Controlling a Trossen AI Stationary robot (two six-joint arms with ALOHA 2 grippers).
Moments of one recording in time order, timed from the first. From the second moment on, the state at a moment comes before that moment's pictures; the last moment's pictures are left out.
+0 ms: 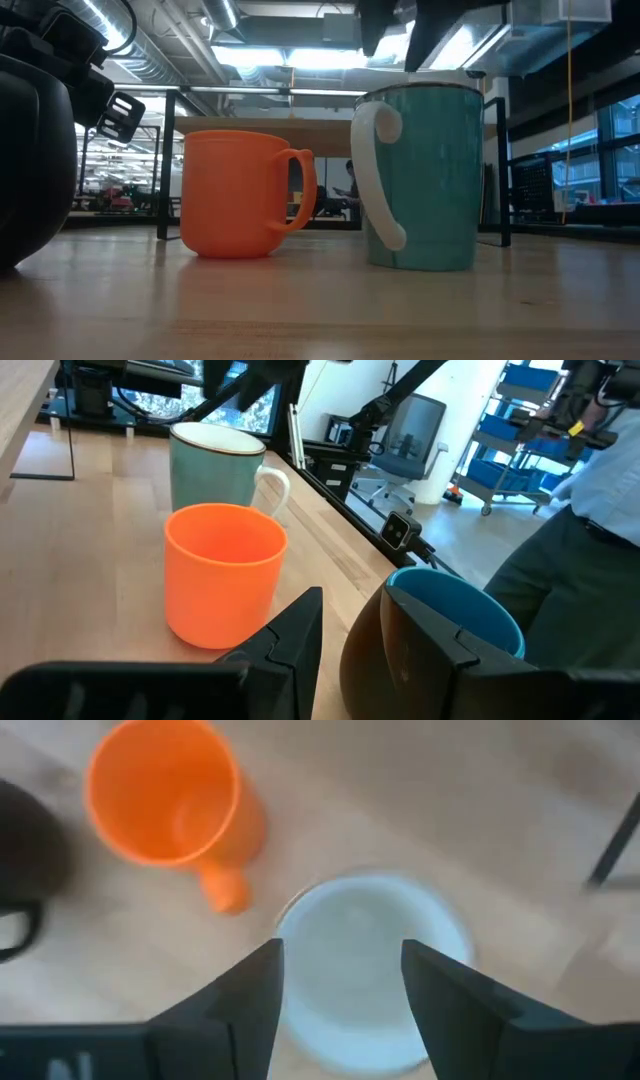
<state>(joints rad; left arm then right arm) 0.15 0.25 0.01 0.07 0.69 -0.15 0.42 2.10 2.05 -1.38 0.33 1.47</state>
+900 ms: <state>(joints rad) 0.15 0.25 0.01 0.07 0.69 -0.15 0.48 2.11 2.10 -1.44 0.23 2.22</state>
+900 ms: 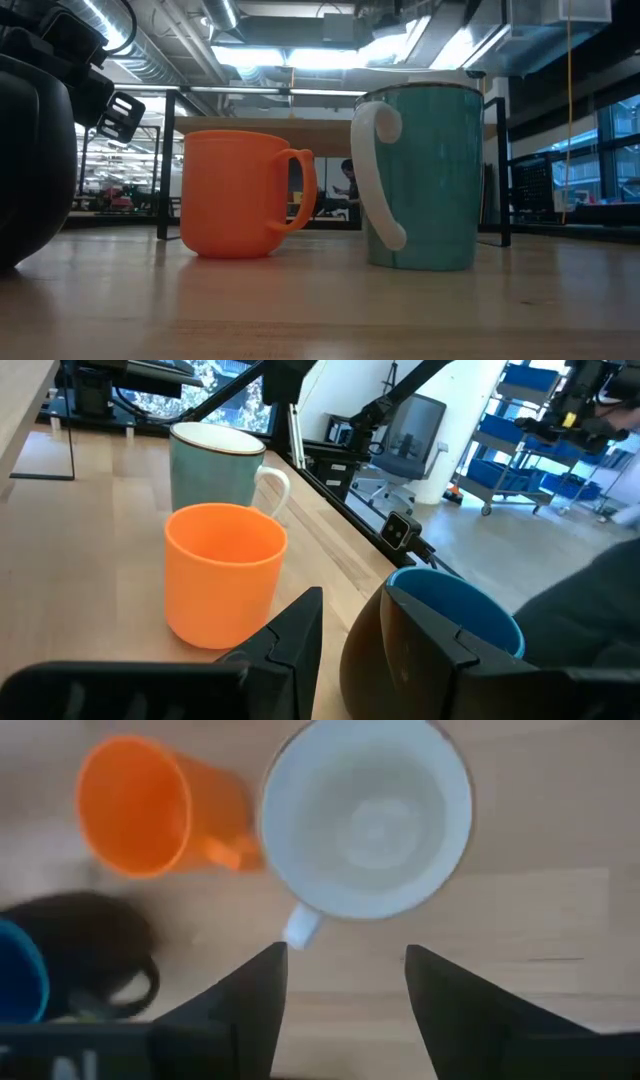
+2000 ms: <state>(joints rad) 0.15 0.25 0.01 0.07 0.69 -0.15 0.42 2.17 2.01 -1.56 0.04 2.24</state>
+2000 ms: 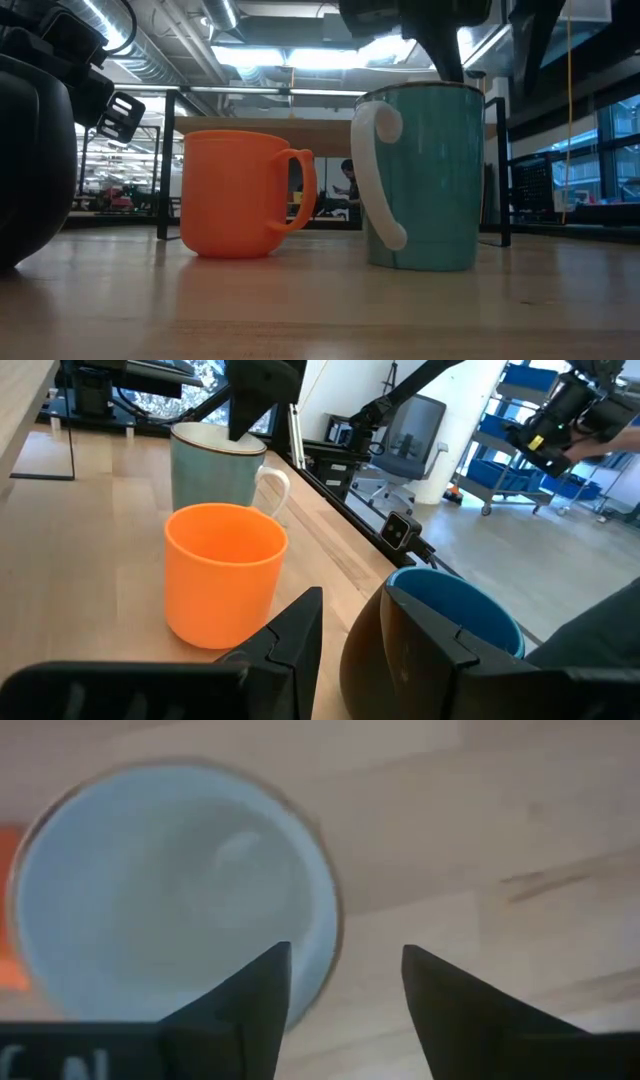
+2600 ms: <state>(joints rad) 0.15 0.25 0.01 0.07 0.69 -0.15 0.42 2.17 1.88 -1.46 0.06 2.23</state>
